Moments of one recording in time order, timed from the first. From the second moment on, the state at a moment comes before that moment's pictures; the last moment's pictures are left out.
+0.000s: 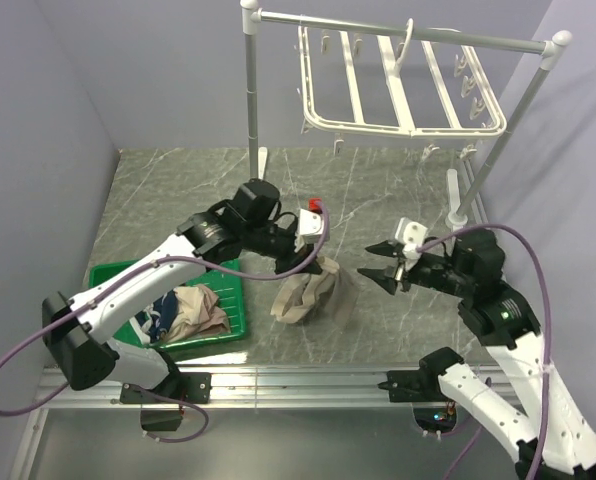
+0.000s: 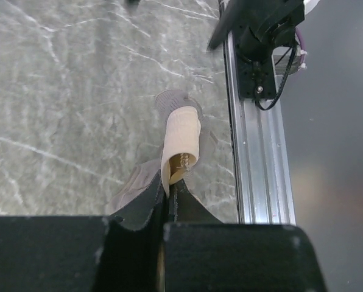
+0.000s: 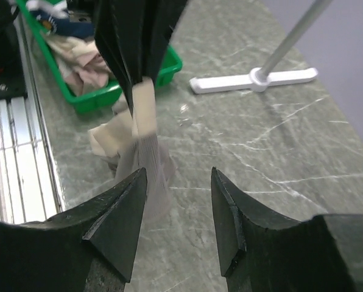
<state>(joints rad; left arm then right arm) -0.82 1.36 1.34 -0.57 0.71 0.35 0.40 0.66 0.96 -0.57 -0.69 -0.39</state>
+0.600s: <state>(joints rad) -0.85 1.47 1.34 -0.47 0.74 0.32 0.60 0.80 0.85 -0.49 -0.54 -0.48</state>
